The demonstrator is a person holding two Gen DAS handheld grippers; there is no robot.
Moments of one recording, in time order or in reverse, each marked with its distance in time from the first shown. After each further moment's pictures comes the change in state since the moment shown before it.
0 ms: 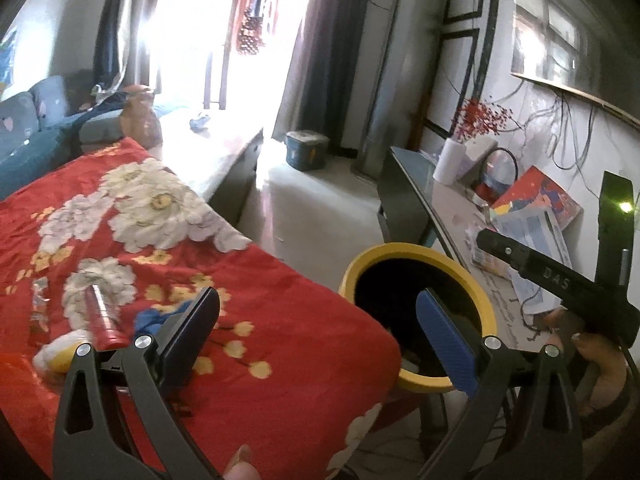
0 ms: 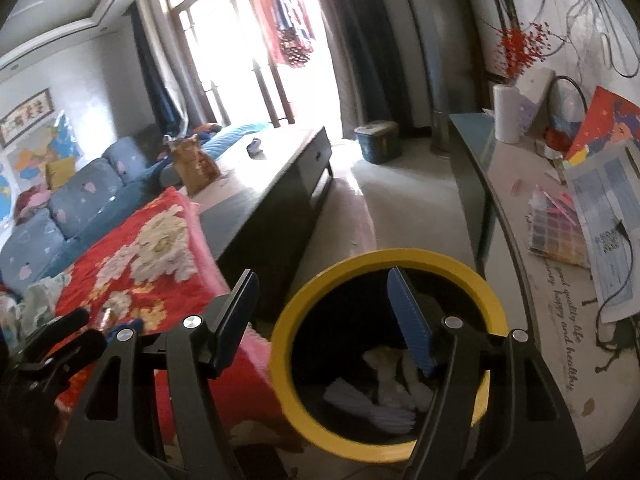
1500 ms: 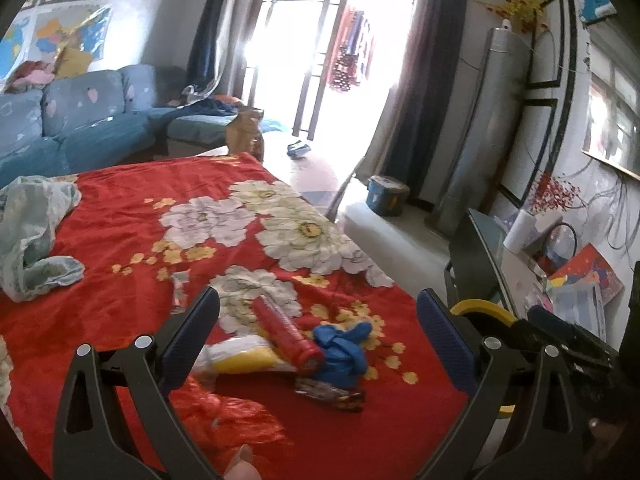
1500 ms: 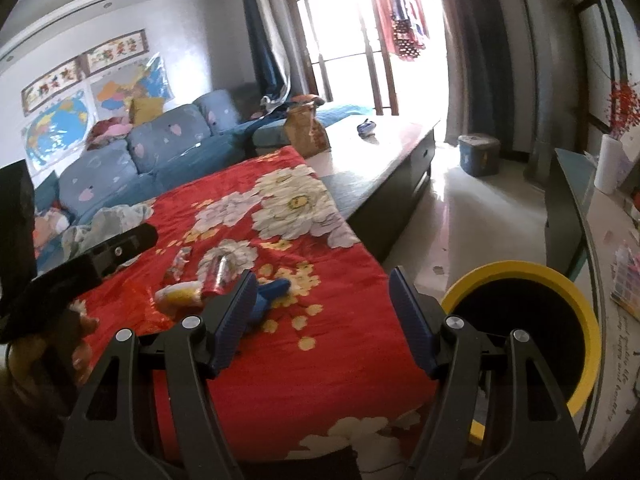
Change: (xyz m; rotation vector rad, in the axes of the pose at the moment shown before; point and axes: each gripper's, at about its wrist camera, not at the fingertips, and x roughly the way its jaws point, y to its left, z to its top) left arm -0.084 0.122 -0.001 -0.209 -0.140 0.229; right arm -0.018 0.142 -0.029 -0.255 0.062 0.268
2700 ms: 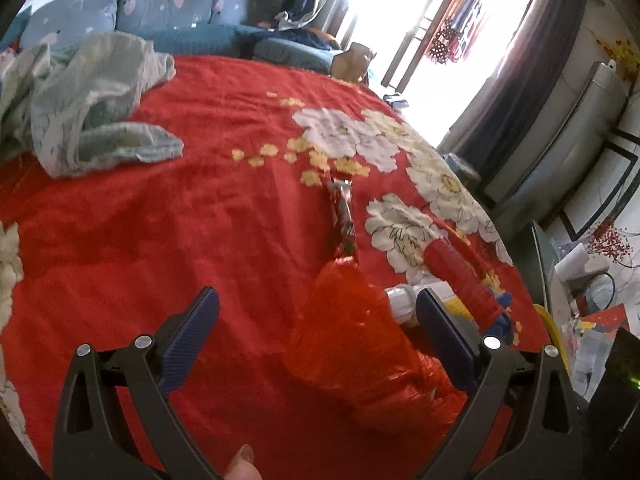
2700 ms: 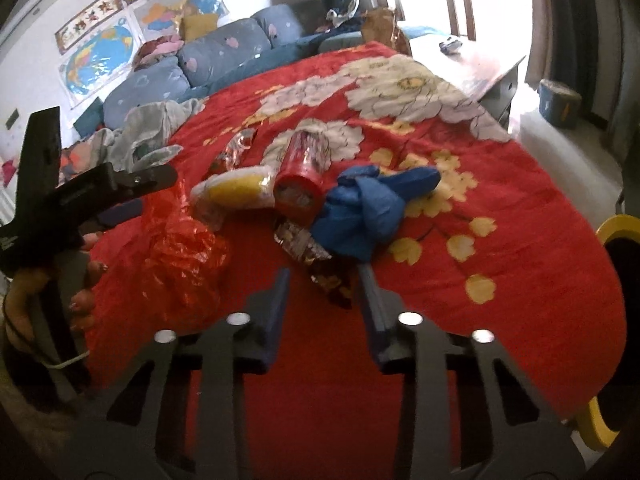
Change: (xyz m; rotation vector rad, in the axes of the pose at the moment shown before) left arm 0.030 0.137 -0.050 -0.300 0.207 0.153; right arm 0.100 0.072 -0.060 -0.096 0.316 0.213
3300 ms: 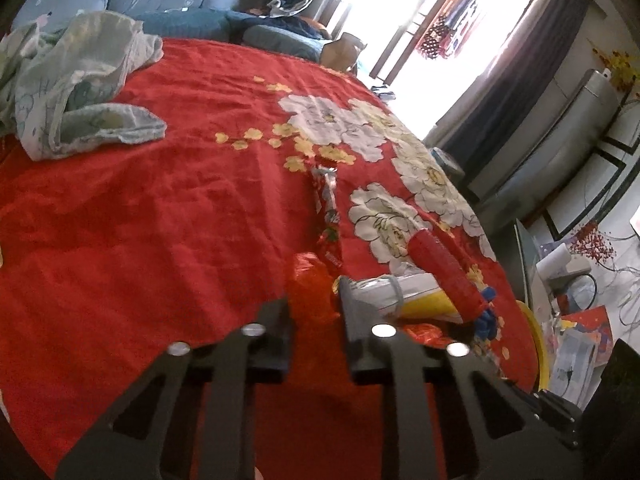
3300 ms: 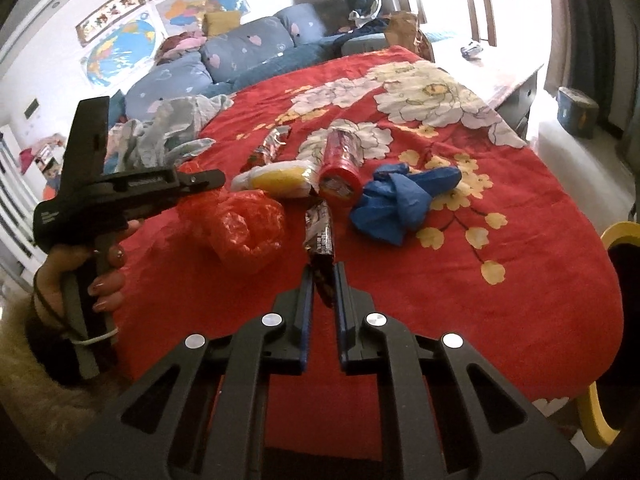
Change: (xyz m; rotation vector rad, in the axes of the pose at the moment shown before) left arm 0.001 -0.001 0.000 -0.019 0.033 -0.072; right arm -0.028 0.013 -0.005 -0.044 -0.006 0.069
